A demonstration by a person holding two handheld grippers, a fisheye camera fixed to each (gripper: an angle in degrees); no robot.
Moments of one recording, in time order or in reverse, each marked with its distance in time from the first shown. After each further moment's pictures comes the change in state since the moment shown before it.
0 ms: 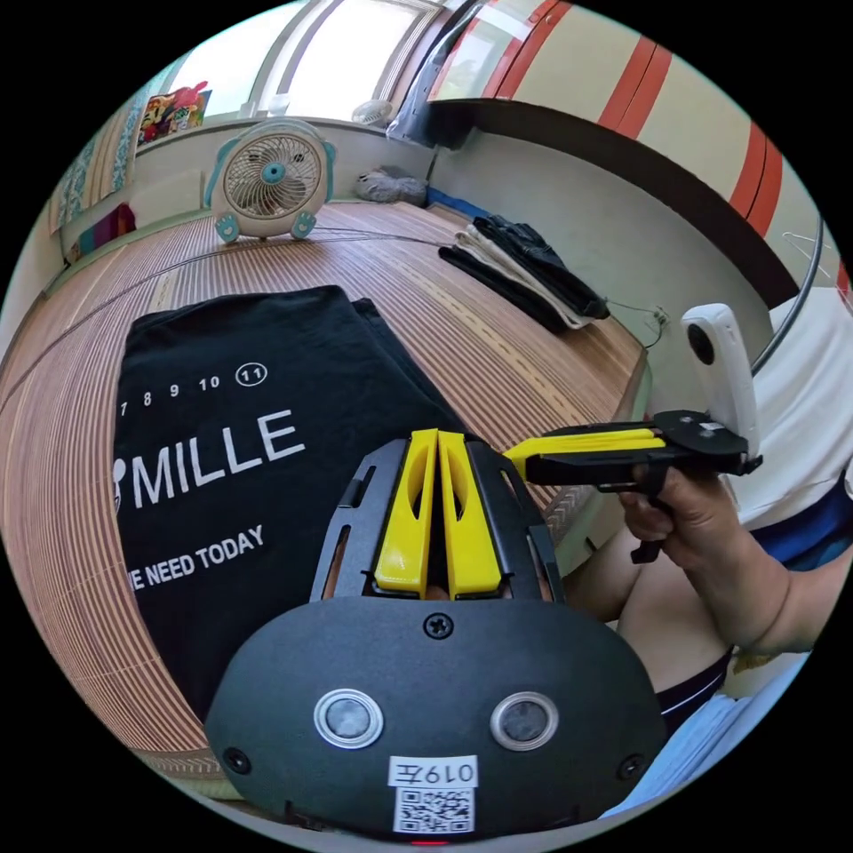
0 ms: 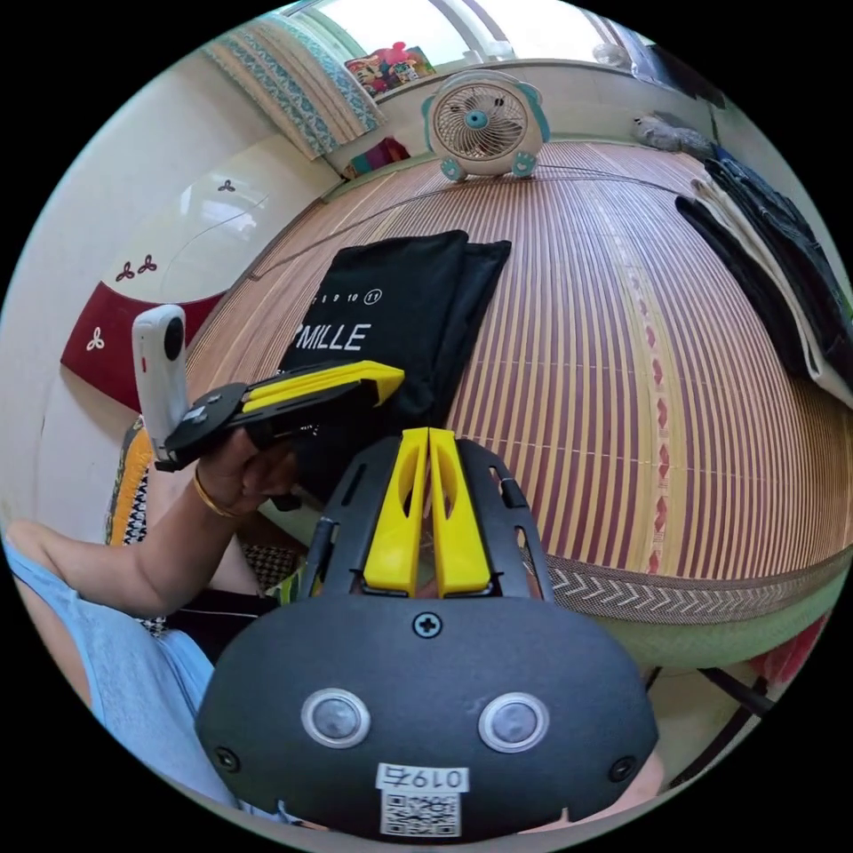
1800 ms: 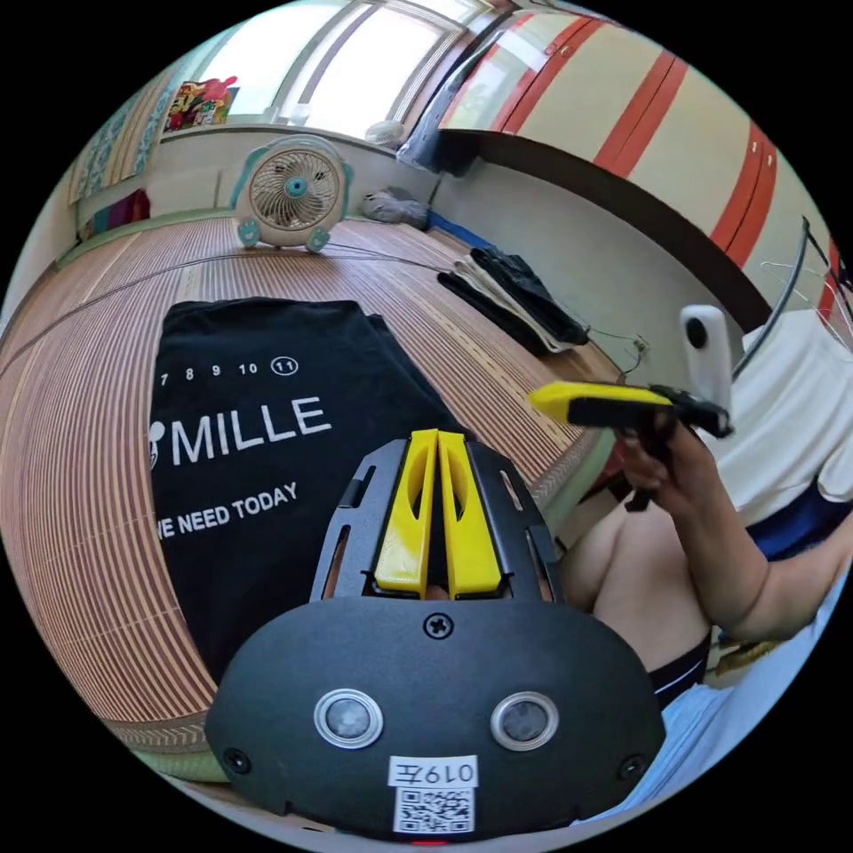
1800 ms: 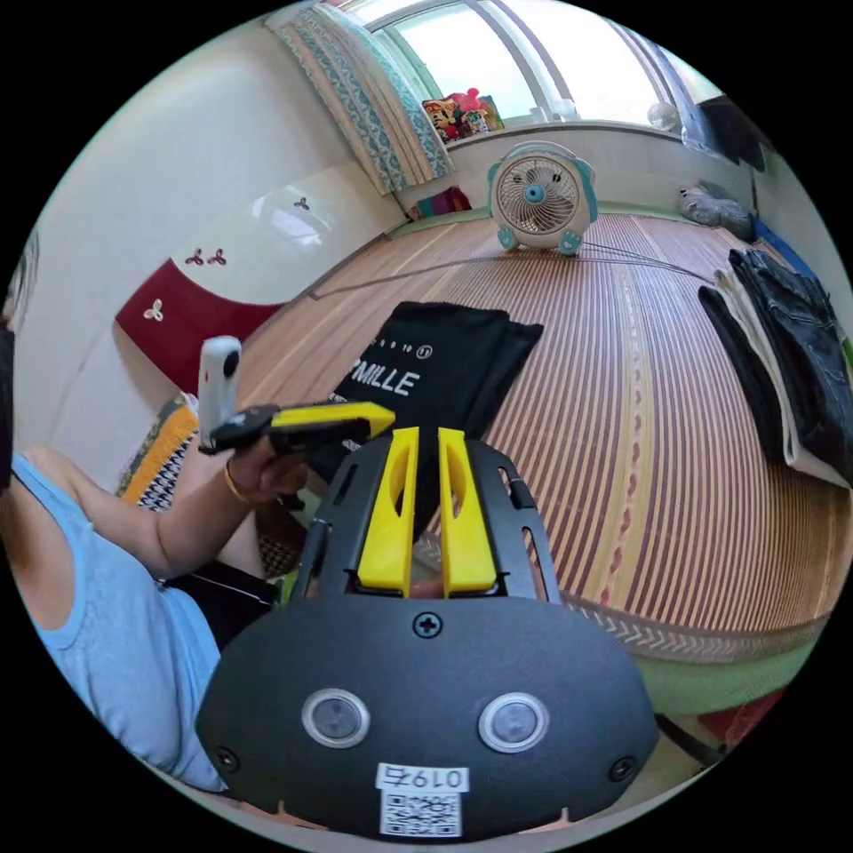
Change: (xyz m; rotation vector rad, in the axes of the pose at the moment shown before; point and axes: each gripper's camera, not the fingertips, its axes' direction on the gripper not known) left arm -0.025 0.045 -0.051 0.043 -0.024 -0.040; right arm 0.001 -0.064 -0.075 0.133 -0.003 -0.202
